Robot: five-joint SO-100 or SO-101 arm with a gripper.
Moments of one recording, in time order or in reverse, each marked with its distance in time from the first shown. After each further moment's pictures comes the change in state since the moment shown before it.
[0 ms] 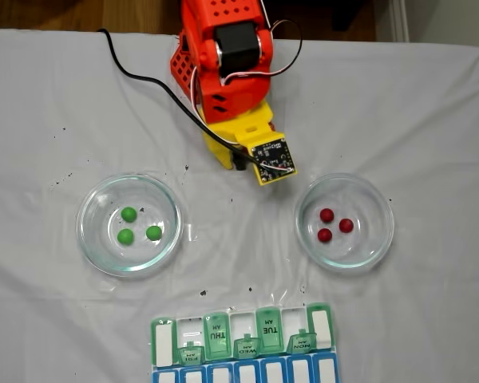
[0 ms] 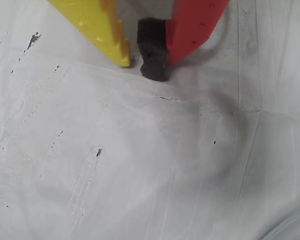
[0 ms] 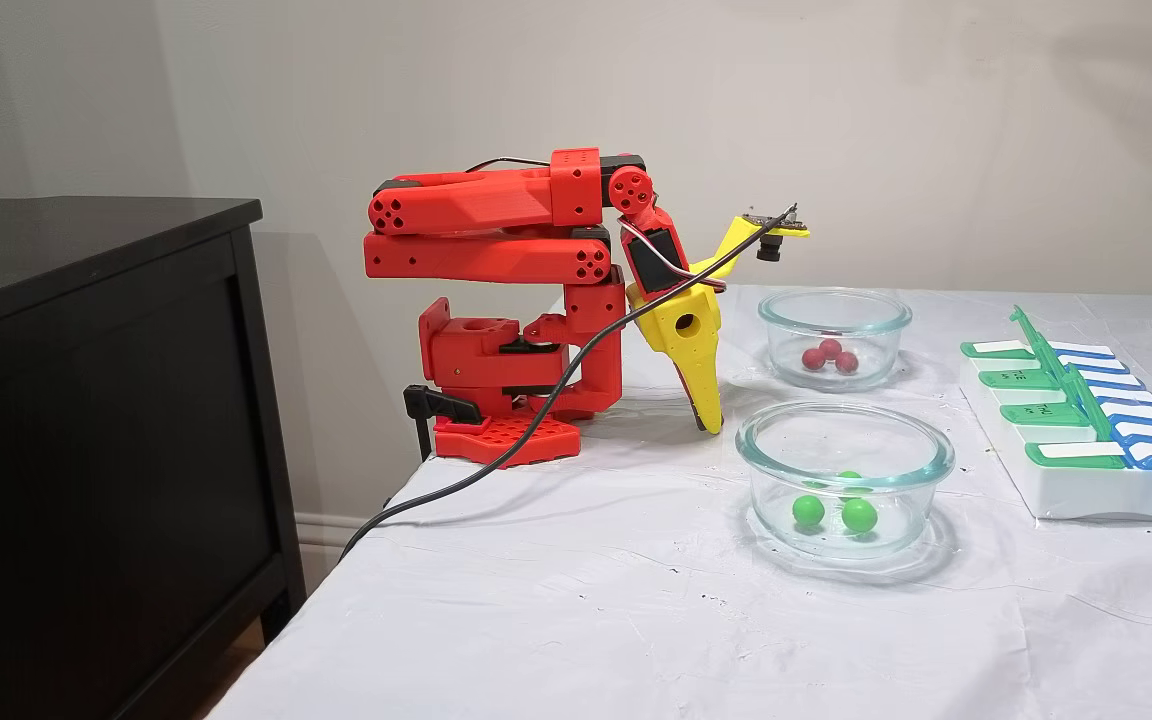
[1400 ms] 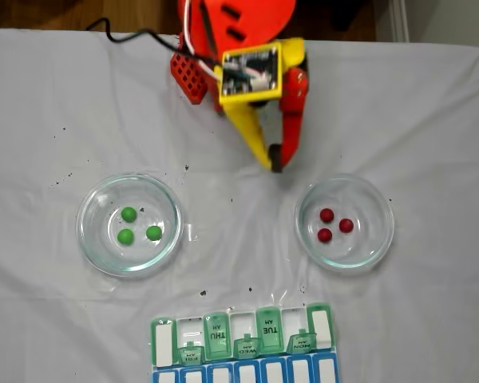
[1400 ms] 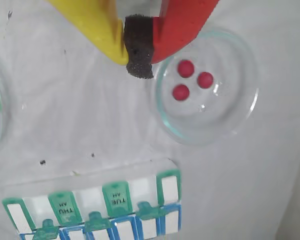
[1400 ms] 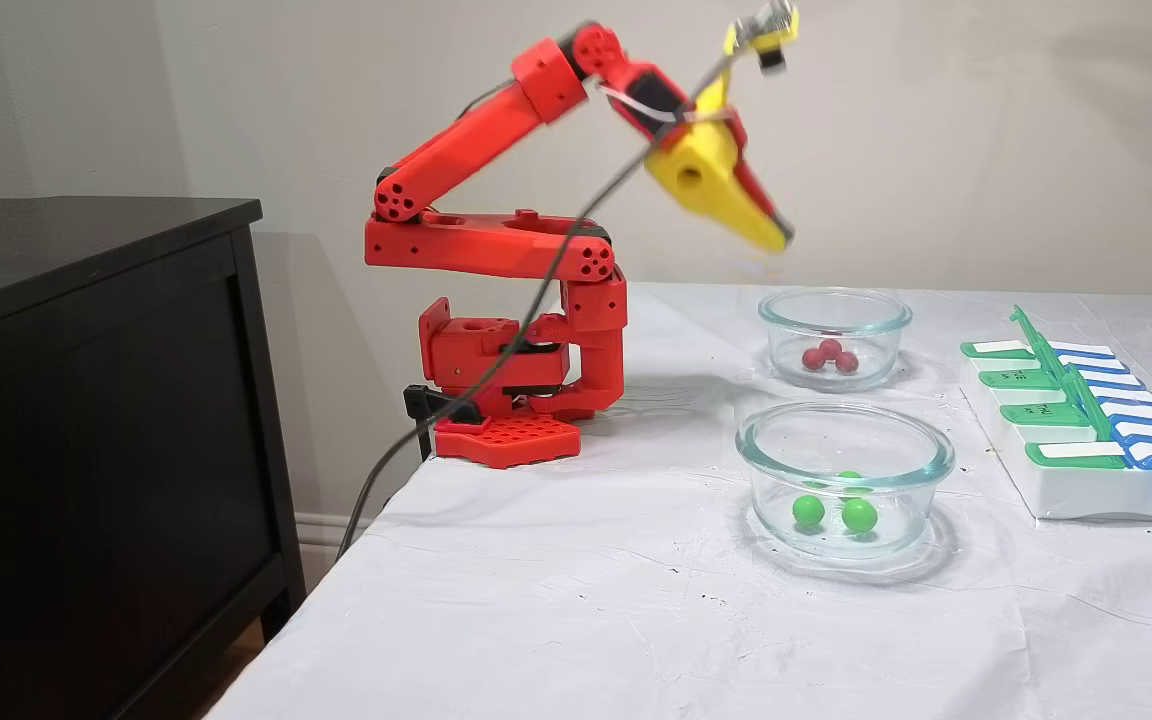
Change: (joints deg) arm -8.3 -19.7 -44.0 3.3 36.6
